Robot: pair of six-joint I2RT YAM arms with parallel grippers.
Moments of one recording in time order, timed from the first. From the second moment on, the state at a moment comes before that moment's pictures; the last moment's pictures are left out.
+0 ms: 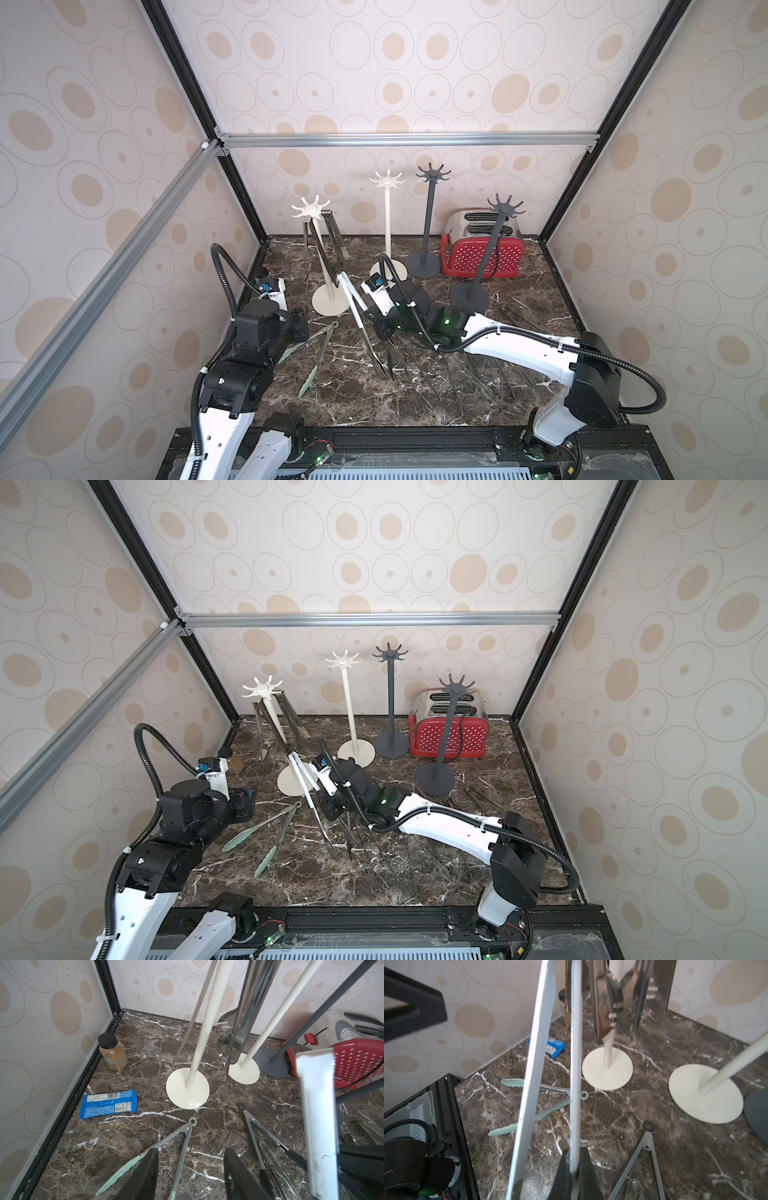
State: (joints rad) left arm -0.19 0.66 0.94 -0.82 -0.14 -0.27; right arm 1.03 1.61 1.30 -0.18 0.03 0.16
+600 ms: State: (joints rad) left arm -0.19 0.66 0.91 -0.80 -0.10 -0.27; right arm 1.03 1.74 1.69 -0.15 0.13 0.04
